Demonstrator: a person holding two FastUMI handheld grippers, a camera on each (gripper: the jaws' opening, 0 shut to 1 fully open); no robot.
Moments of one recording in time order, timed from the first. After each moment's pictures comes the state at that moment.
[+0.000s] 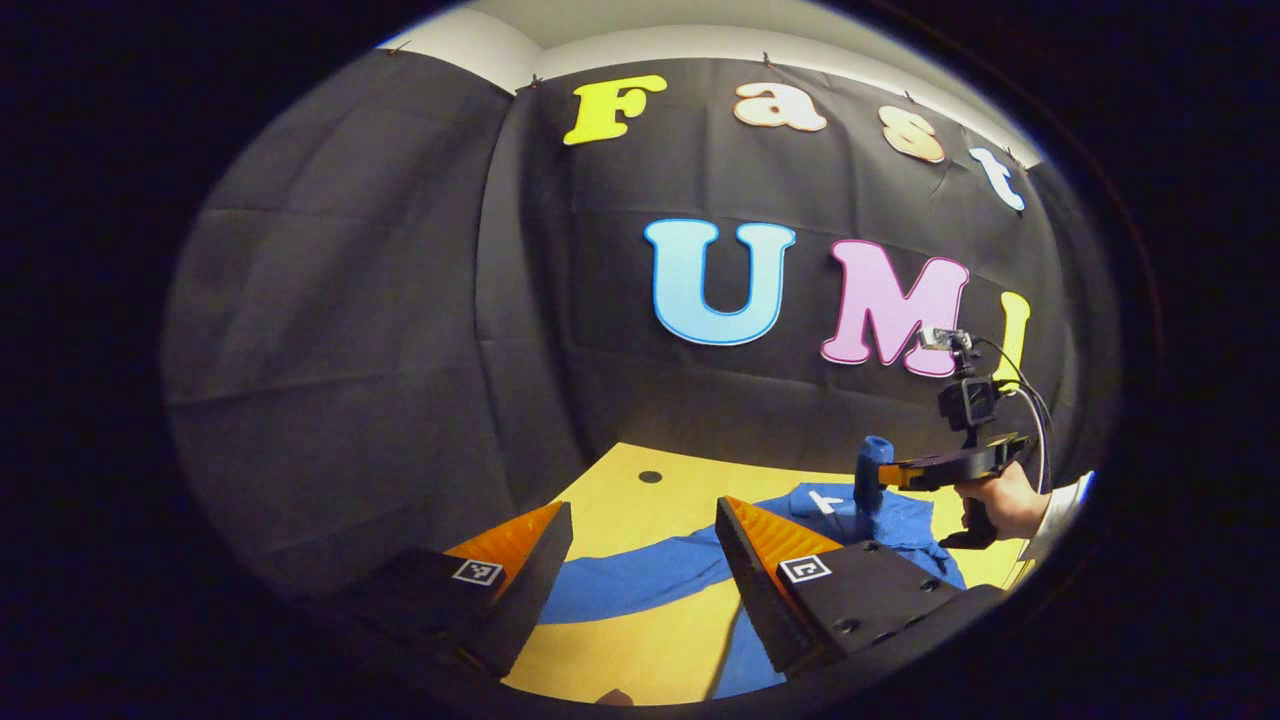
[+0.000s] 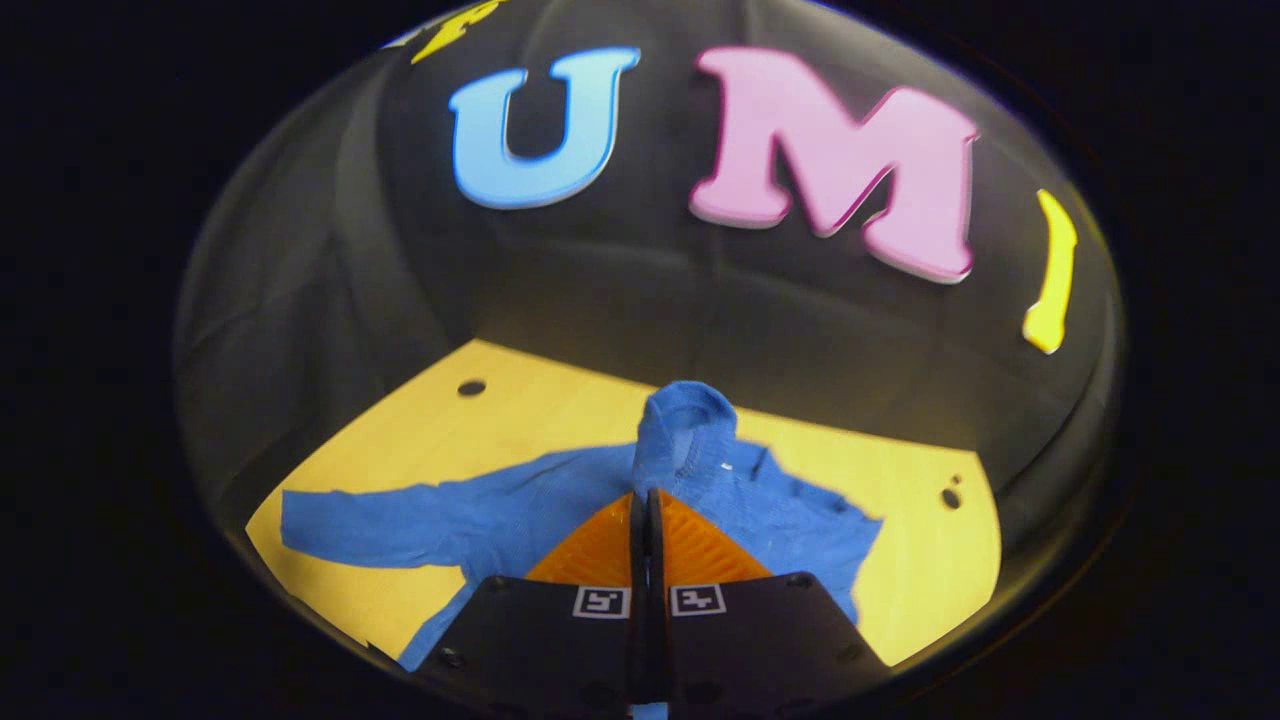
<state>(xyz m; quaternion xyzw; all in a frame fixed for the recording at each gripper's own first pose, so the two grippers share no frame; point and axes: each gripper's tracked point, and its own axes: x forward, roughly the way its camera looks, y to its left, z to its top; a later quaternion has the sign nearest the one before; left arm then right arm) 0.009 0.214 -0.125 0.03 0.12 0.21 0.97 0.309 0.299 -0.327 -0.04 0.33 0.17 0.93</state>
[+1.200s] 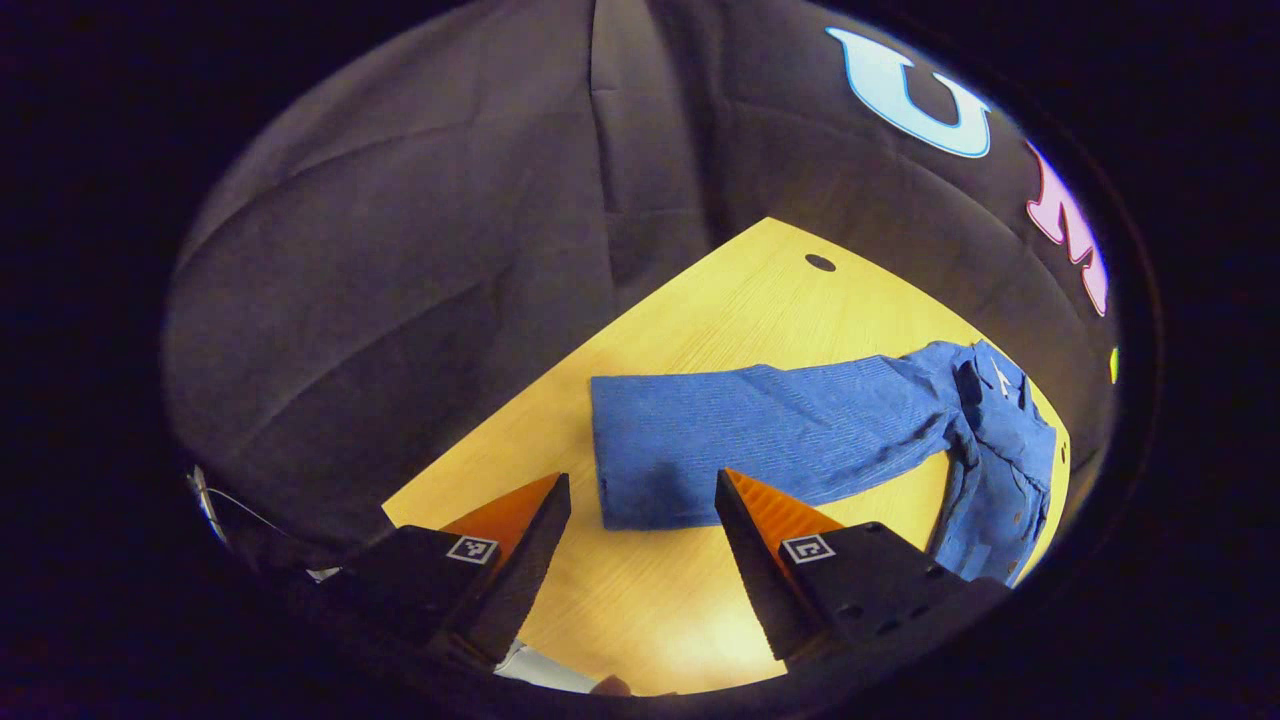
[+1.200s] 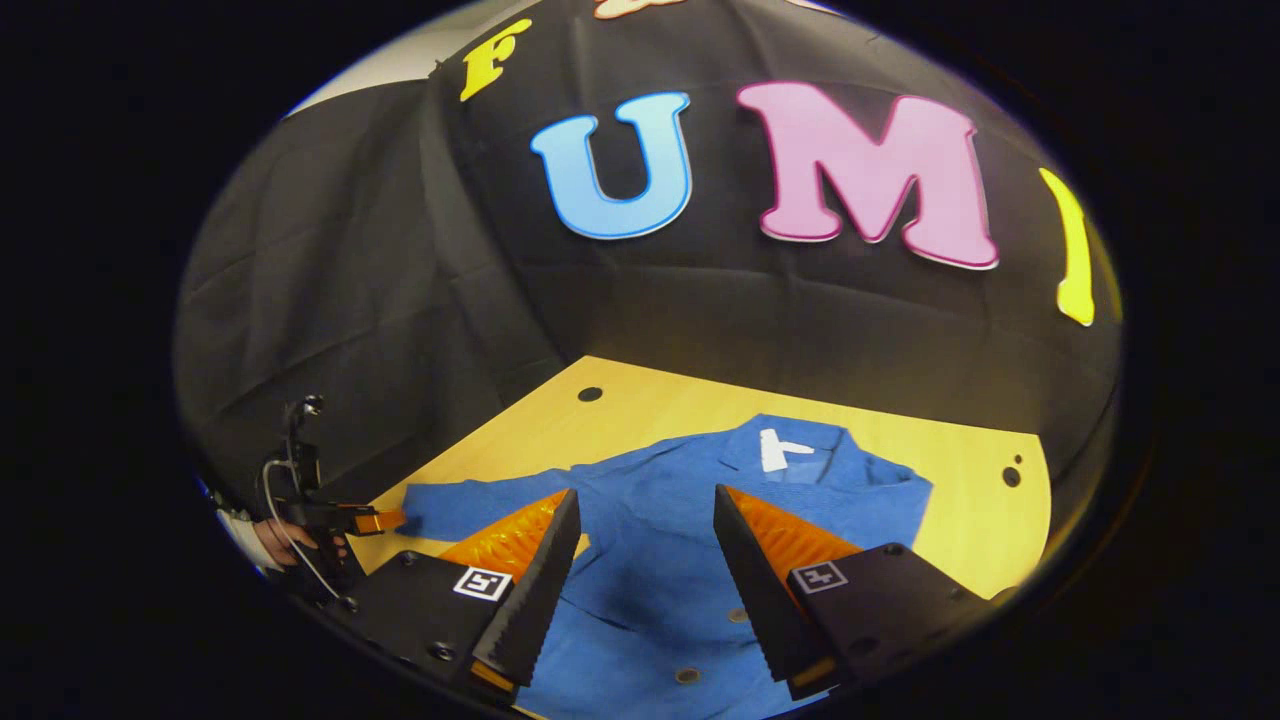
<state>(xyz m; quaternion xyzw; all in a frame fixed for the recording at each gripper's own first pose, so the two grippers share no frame) 0.011 0.362 -0.360 -0.12 0.40 0.31 0.85 0.197 0.255 -0.243 0.03 0.27 0.27 0.92</state>
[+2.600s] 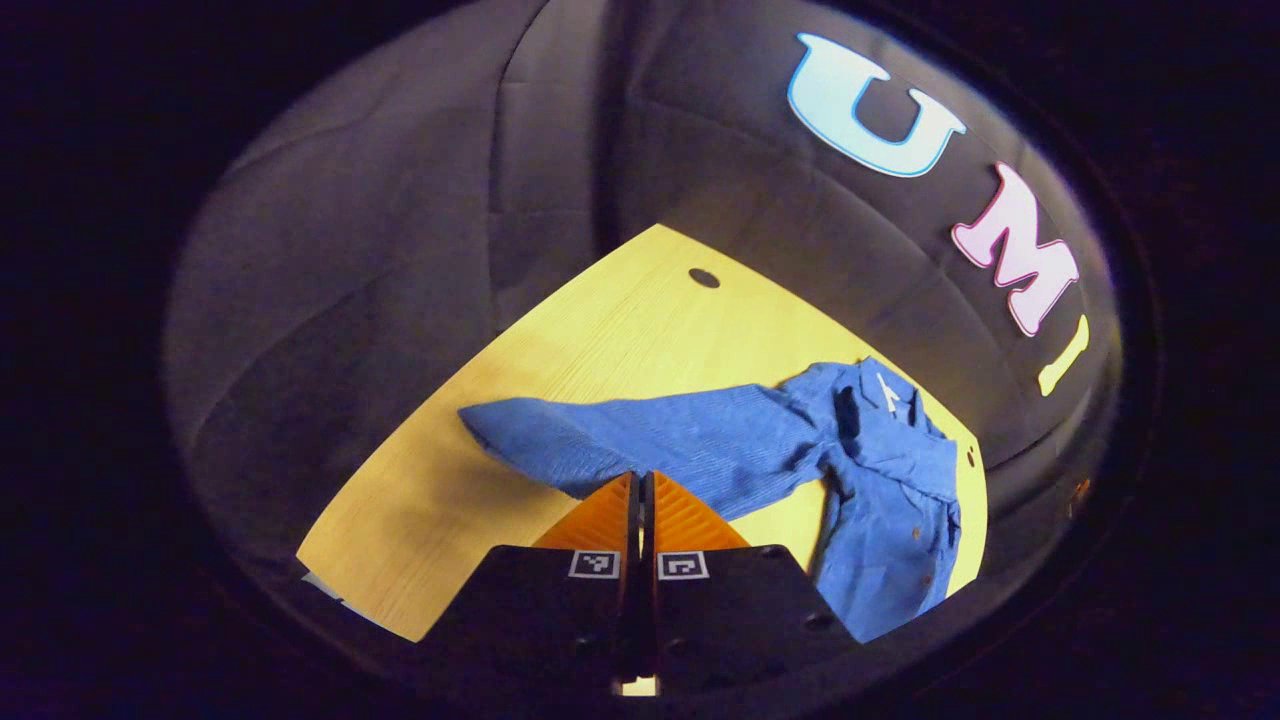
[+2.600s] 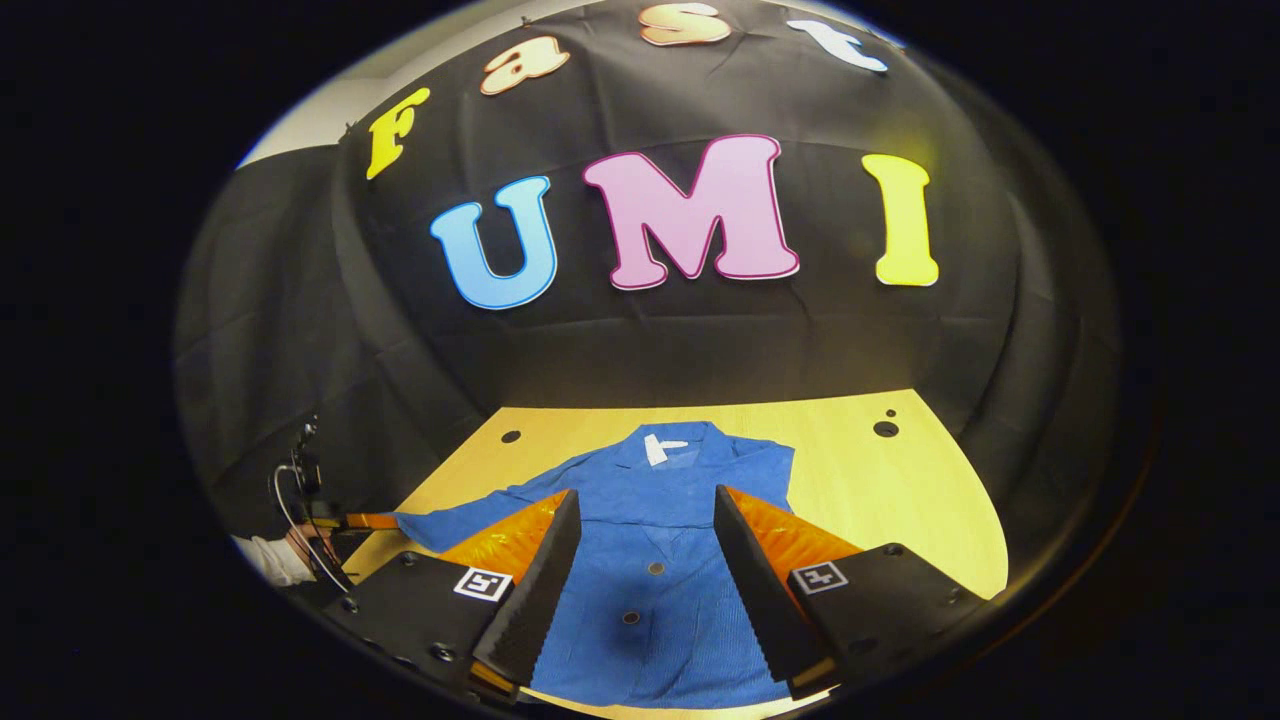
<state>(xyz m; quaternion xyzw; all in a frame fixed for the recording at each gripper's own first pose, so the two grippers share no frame) 0.109 0.298 -0.285 -0.17 0.36 0.13 0.91 0.123 0.115 -0.189 0.11 0.24 0.13 0.96</state>
